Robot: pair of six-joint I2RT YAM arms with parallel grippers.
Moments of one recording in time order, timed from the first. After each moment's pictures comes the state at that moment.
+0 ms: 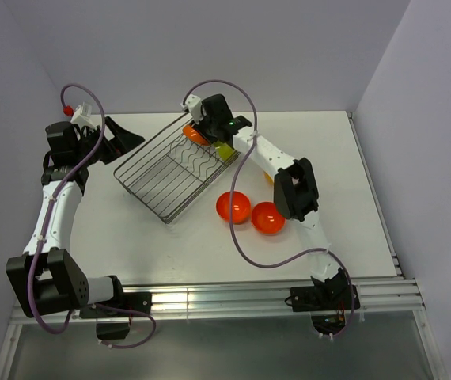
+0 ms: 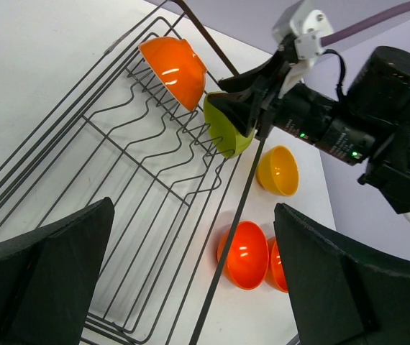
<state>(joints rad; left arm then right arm) 0.16 1.29 1.08 -0.16 0.68 -0.54 0.59 2.36 2.21 -0.49 0.01 -0.40</state>
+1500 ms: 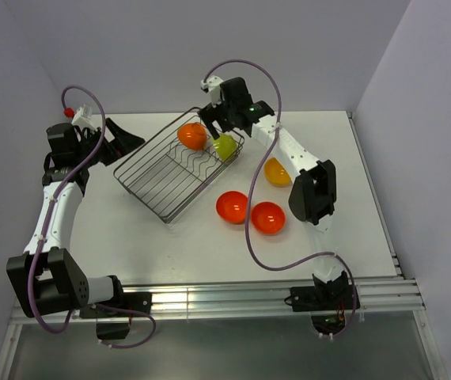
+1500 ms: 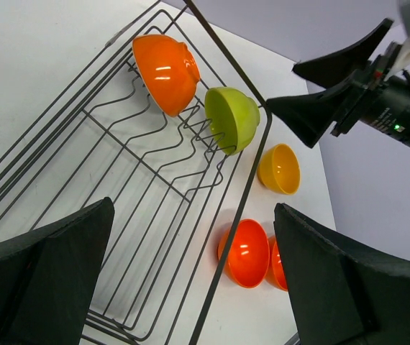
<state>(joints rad) 0.16 1.29 1.07 -0.16 0.68 -0.55 0.53 2.20 2.21 -0.62 -0.02 -0.25</state>
